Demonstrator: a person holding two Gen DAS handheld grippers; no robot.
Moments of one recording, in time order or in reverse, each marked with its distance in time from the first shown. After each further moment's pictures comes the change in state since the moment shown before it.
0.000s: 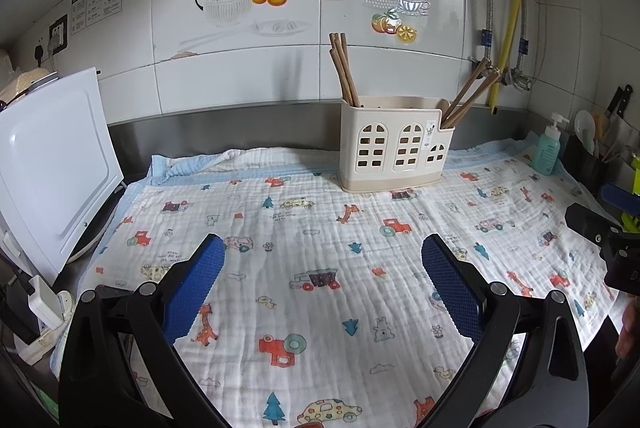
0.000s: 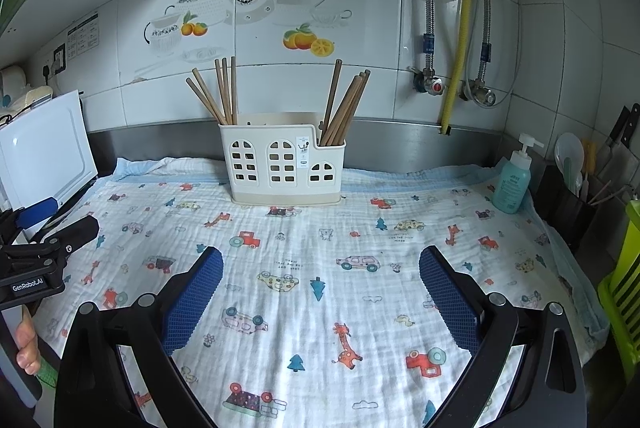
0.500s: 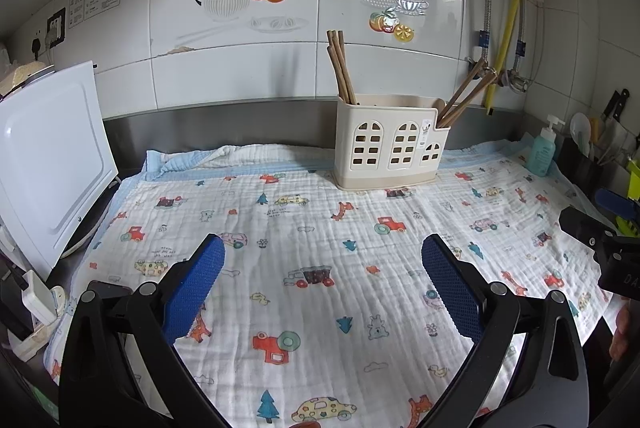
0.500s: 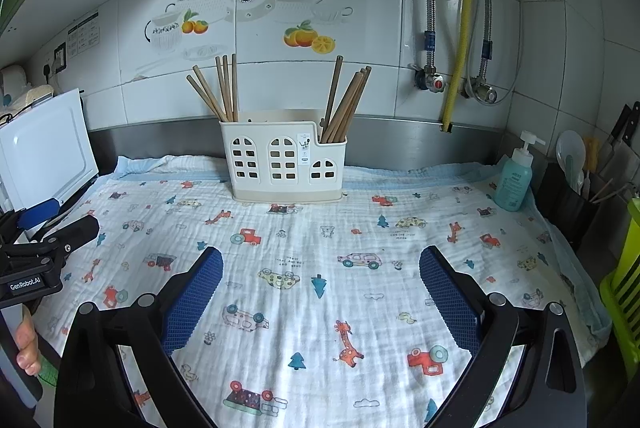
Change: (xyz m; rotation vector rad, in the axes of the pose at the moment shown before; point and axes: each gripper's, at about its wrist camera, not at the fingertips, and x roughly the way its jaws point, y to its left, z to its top) left arm 0.001 0.002 -0.002 -0.014 0.005 -0.022; right arm 0.002 0.000 -0.002 0.002 0.006 0.004
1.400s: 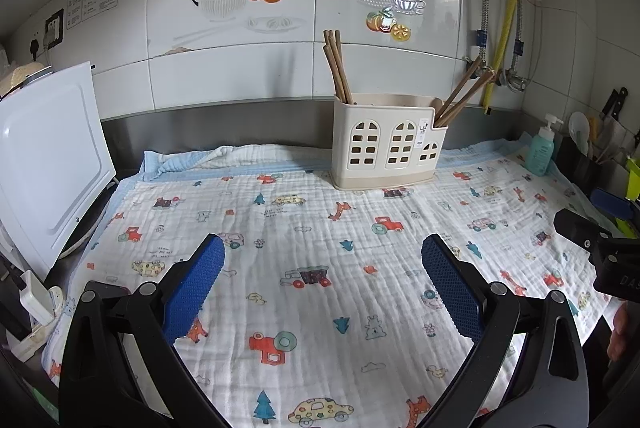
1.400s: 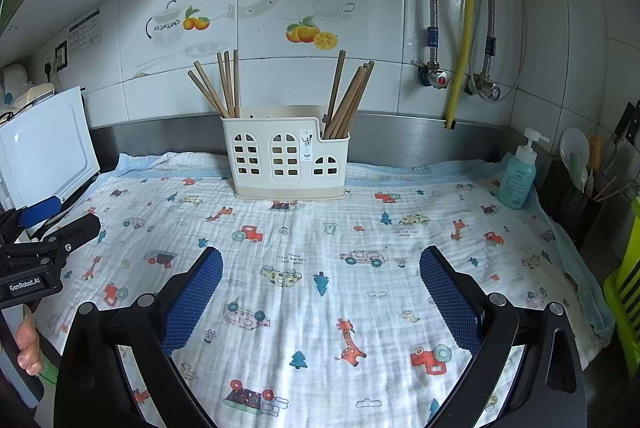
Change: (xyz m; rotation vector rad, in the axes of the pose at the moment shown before) left arm 0.001 -0.002 -0.001 0.003 -0.002 -0.004; right arm 0.004 0.001 -0.002 0.000 0.008 0.007
